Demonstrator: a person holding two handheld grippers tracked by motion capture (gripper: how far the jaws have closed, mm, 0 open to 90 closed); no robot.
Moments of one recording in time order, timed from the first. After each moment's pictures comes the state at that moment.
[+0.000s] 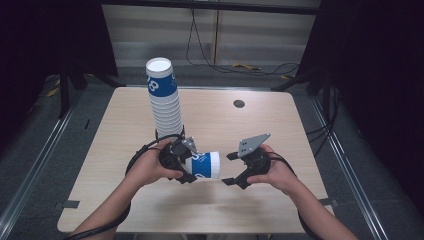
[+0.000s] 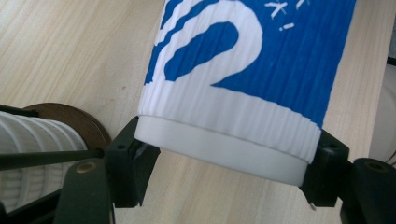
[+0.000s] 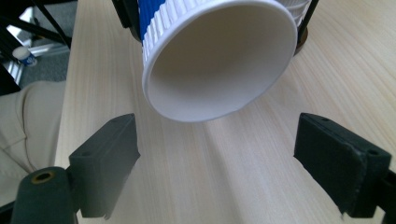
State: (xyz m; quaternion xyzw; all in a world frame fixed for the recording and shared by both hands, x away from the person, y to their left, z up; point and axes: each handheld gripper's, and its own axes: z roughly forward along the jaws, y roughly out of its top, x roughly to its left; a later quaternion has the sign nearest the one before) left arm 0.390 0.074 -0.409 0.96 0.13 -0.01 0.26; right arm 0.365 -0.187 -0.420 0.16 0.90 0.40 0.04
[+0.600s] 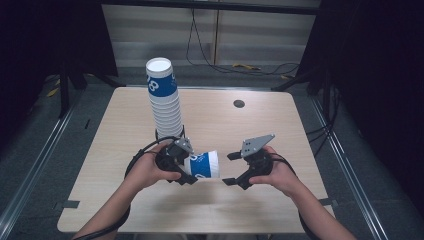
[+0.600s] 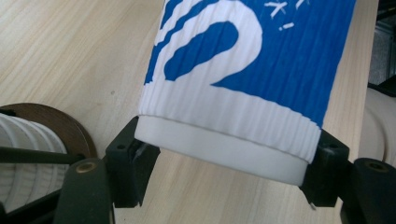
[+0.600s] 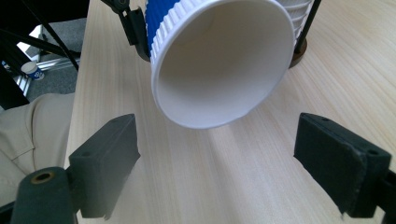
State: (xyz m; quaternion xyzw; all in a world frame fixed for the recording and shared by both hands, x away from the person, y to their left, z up) left arm 0.388 0.083 -0.422 0.94 0.16 -0.04 0.31; right arm 0.361 -0.191 -0.419 0.16 0.89 0.43 0.03
